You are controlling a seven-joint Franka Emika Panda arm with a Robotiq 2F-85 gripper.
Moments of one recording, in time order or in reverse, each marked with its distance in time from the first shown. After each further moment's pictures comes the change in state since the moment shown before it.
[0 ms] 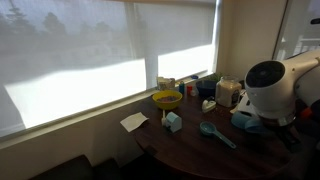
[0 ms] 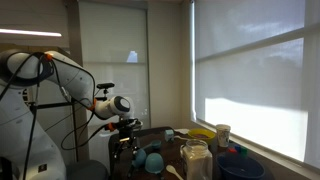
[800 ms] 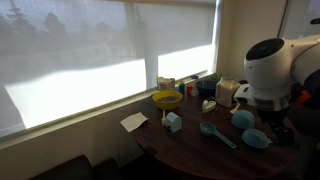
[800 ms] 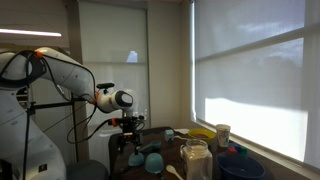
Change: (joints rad) arm 0.004 -0.055 -0.086 0.034 0.102 0.071 -0.082
